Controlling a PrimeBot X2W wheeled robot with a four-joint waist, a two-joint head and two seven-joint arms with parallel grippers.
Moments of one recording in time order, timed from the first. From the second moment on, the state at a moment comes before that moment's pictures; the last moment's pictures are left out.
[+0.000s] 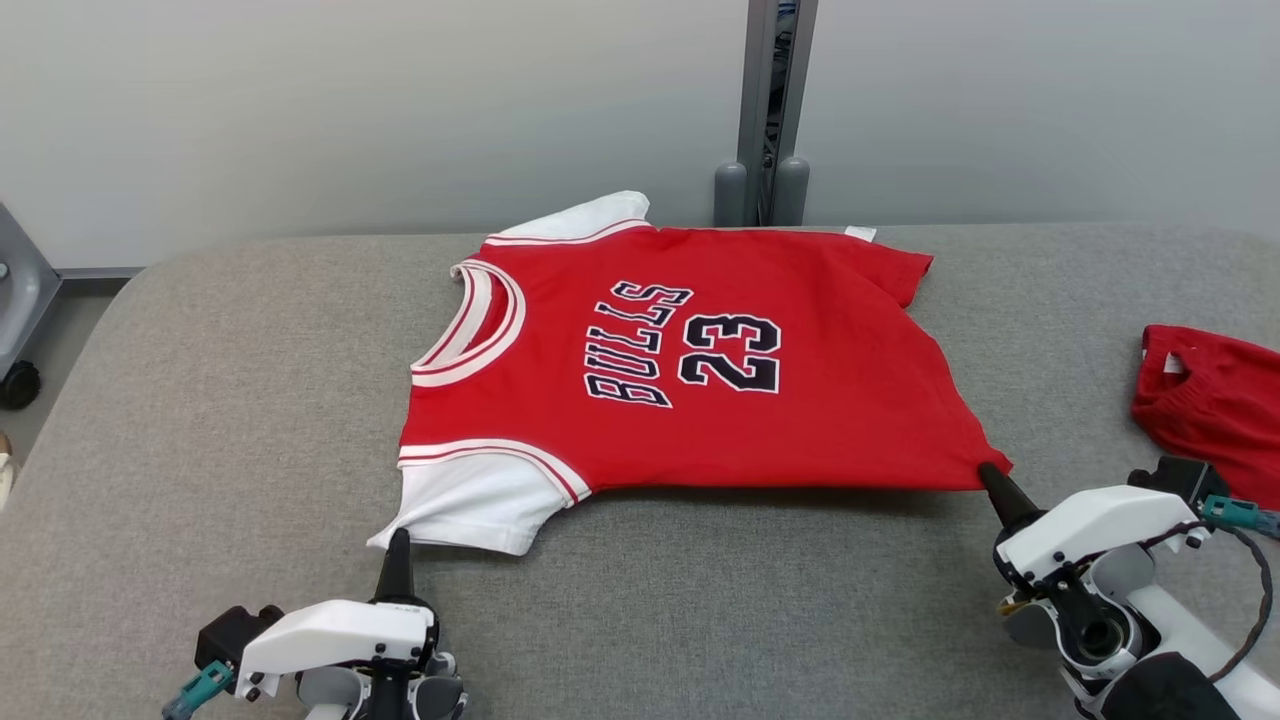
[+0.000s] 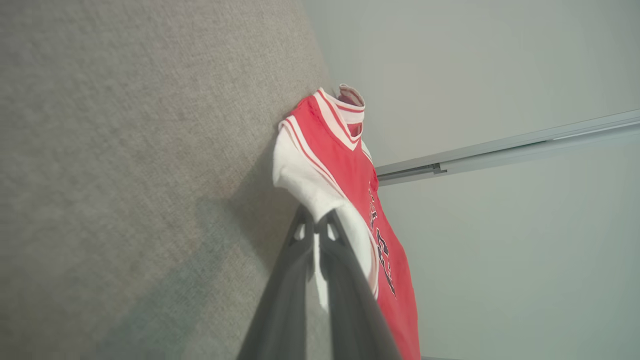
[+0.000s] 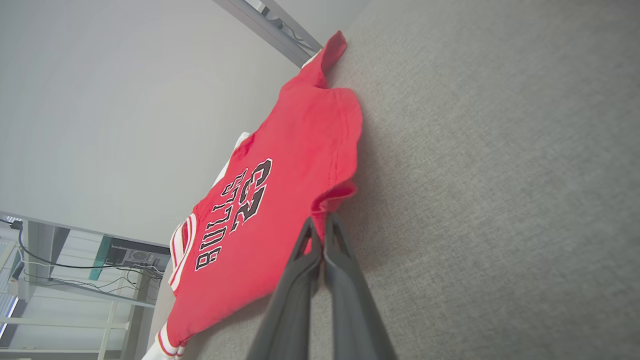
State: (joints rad) left arm -0.33 0.05 -0.35 0.82 -1.53 -0.13 -0.26; right arm -0.52 -0.26 0.62 0.85 1.50 0.13 -0.10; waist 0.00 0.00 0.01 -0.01
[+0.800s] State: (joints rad) left arm -0.16 0.05 -0.39 0.70 -1.30 -0.11 -0.26; right arm -0.47 -0.35 0.67 0.81 1.50 0.13 -0.05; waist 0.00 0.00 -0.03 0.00
